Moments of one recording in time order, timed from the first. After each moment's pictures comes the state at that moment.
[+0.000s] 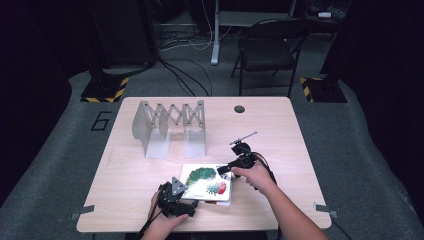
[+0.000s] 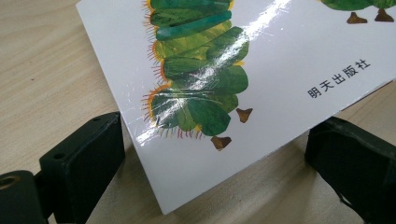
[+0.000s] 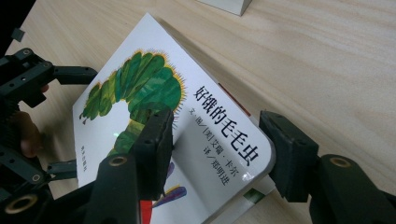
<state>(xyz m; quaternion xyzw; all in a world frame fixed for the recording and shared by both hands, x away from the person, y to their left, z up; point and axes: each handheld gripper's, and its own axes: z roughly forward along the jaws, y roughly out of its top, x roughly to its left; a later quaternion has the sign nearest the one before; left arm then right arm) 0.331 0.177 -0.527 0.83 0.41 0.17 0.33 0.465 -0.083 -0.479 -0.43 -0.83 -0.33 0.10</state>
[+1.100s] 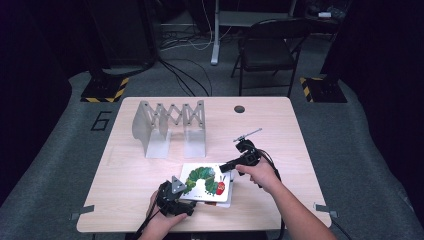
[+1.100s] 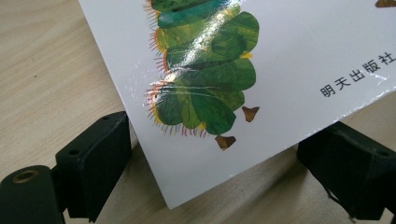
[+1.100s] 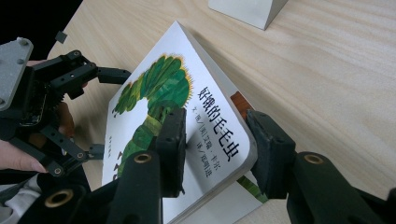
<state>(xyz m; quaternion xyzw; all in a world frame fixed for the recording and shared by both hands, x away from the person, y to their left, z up) 0.333 0.179 -0.523 0.84 0.41 0.16 0.32 0.463 -0.093 -0.459 -0.40 -0.83 -0.36 0.12</state>
